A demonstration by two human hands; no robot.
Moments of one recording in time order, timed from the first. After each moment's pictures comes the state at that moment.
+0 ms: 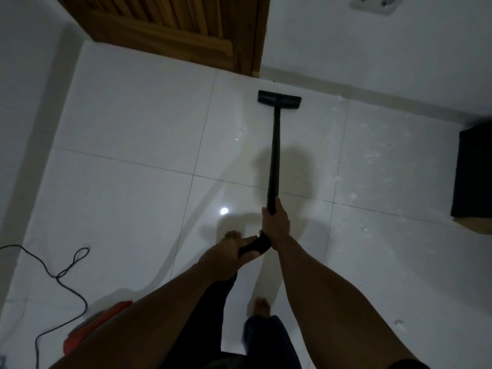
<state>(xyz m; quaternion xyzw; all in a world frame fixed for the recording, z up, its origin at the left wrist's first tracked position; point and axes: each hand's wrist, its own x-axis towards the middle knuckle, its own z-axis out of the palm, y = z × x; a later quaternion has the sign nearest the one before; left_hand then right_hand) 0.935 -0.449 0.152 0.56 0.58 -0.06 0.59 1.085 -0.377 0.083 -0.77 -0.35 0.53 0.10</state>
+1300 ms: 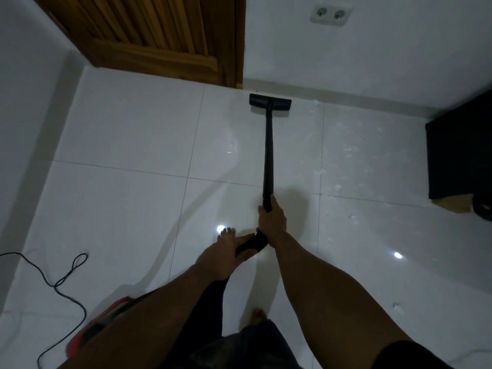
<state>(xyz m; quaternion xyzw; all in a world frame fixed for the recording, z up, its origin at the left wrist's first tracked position) 0.957 -0.544 0.176 0.63 0.59 -0.03 0.50 1.111 -0.461 0.149 -0.77 -0.37 0.50 0.14</state>
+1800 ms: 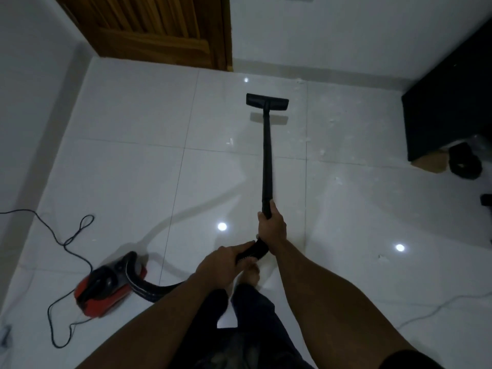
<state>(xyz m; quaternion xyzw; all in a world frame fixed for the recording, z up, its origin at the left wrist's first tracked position) 1.038 -0.820 0.227 0.63 0.59 -0.01 0.51 1.190 -0.744 0.182 -0.76 -0.38 0.50 0.19</state>
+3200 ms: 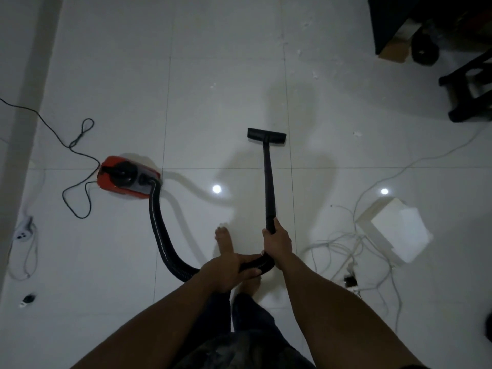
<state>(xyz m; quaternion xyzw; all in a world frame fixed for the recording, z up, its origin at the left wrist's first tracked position) 1.064 -1.469 0.187 0.66 0.48 -0.15 0.56 1.237 -1.432 0.178 -0.80 -0.27 0.53 0.11</state>
